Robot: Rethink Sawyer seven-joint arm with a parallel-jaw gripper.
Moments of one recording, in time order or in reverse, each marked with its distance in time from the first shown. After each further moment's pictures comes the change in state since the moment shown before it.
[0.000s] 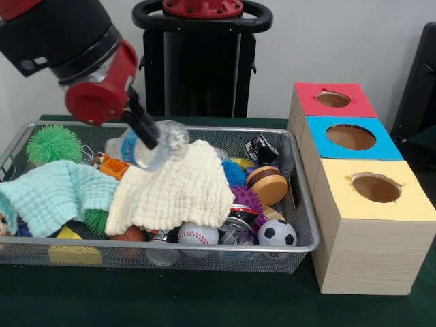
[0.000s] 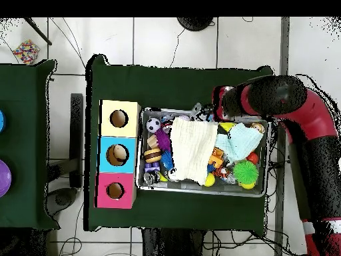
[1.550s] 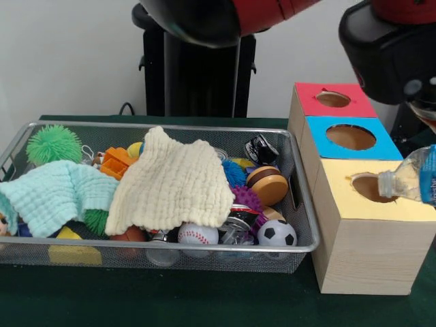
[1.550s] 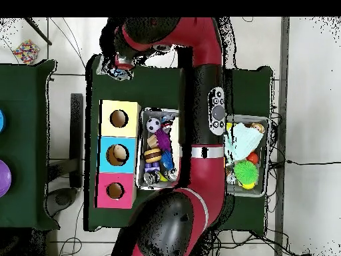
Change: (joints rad) arm 0.543 0.279 0.282 -0.874 -0.254 0.459 0.149
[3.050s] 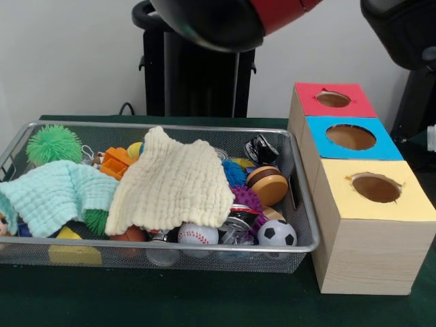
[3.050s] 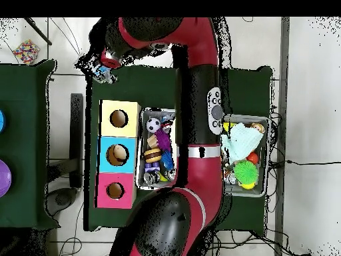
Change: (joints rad) arm 0.008 0.005 0.002 0.005 0.159 0.000 0.230
